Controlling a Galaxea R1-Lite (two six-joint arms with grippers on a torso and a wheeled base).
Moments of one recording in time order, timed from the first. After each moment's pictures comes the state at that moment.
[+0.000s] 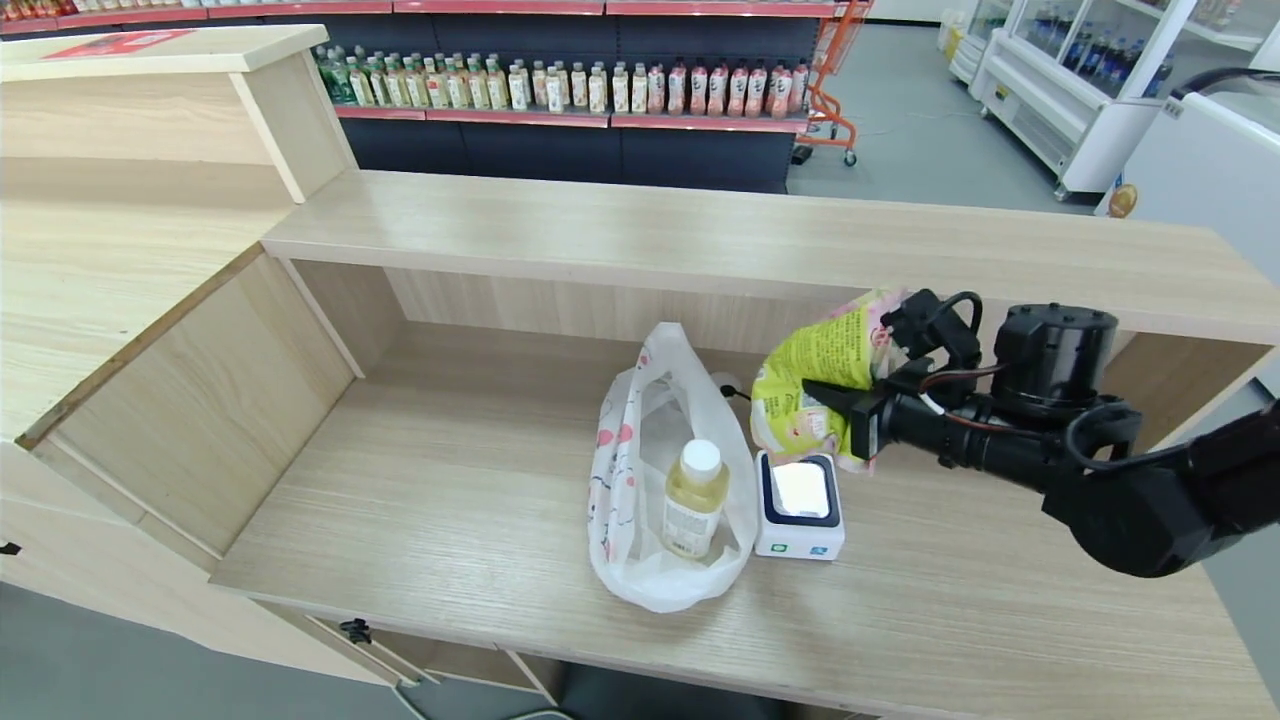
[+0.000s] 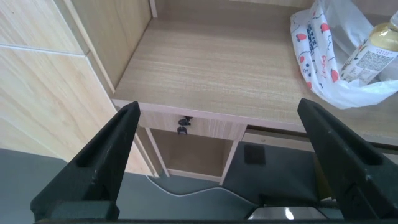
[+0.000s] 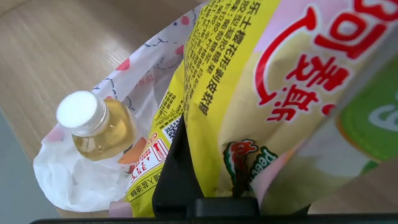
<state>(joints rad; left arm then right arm) 0.00 0.00 0.00 0.00 -0.01 0.00 0.29 1.90 -0.82 -0.96 0.36 -0.24</state>
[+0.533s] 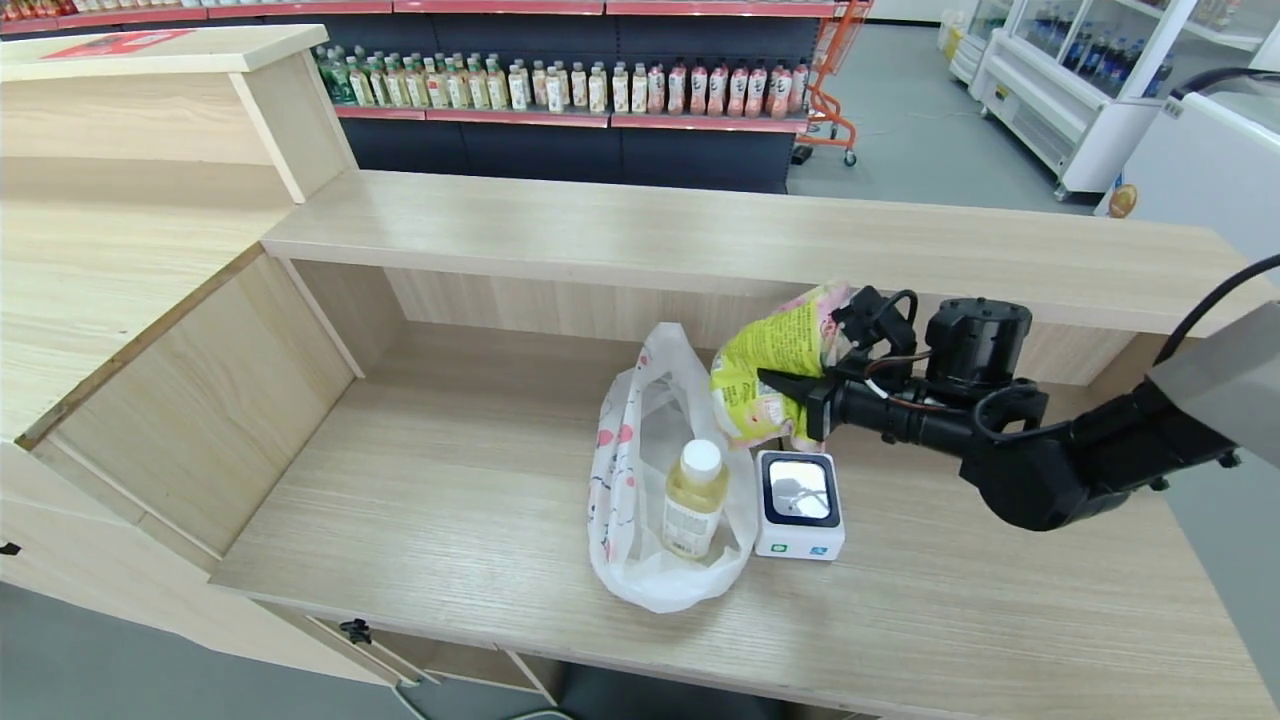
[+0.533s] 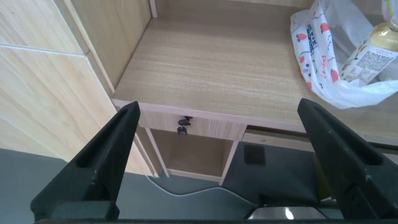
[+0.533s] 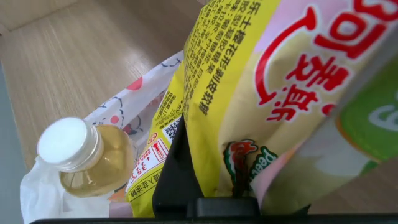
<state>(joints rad) 0.00 0.00 0.00 0.00 -0.01 0.00 0.30 2.08 -1.04 -0.97 0.51 -0.24</state>
